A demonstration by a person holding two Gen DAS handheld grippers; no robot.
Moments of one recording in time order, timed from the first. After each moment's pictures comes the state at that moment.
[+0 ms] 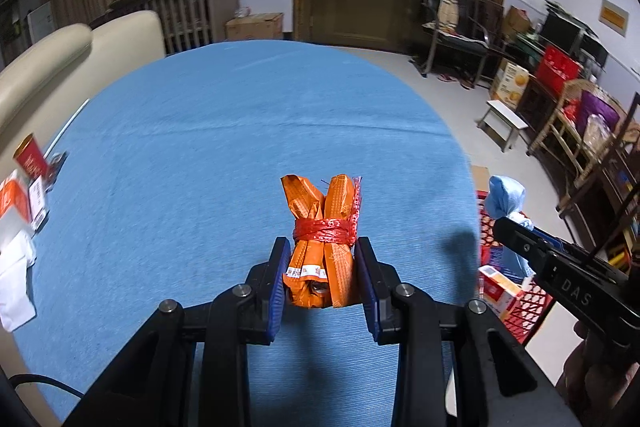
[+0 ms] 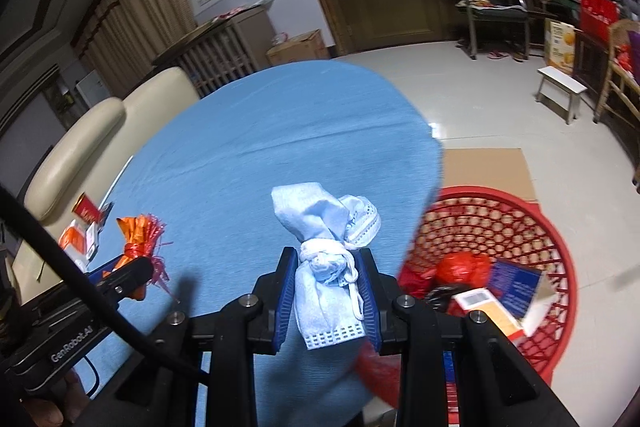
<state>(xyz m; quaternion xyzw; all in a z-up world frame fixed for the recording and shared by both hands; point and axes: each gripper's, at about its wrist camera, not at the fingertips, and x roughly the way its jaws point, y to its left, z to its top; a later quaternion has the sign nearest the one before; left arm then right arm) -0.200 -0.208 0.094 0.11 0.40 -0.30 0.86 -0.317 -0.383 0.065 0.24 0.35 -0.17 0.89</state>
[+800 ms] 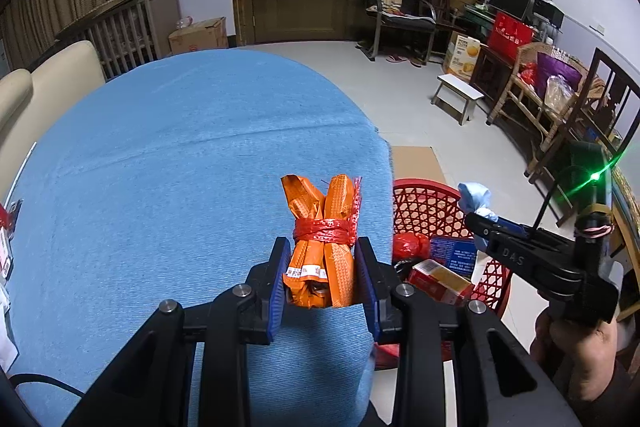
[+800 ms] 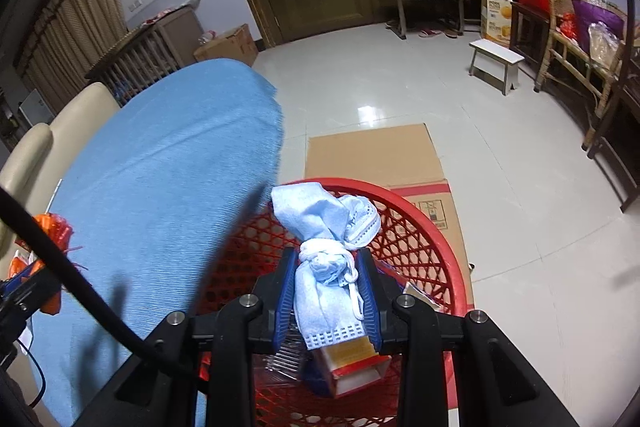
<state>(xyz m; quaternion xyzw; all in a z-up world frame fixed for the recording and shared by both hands) -0.236 -0.283 0.097 0.15 0.40 -0.37 0.83 -0.362 -0.488 0.025 0.26 0.38 -0.27 0.85</state>
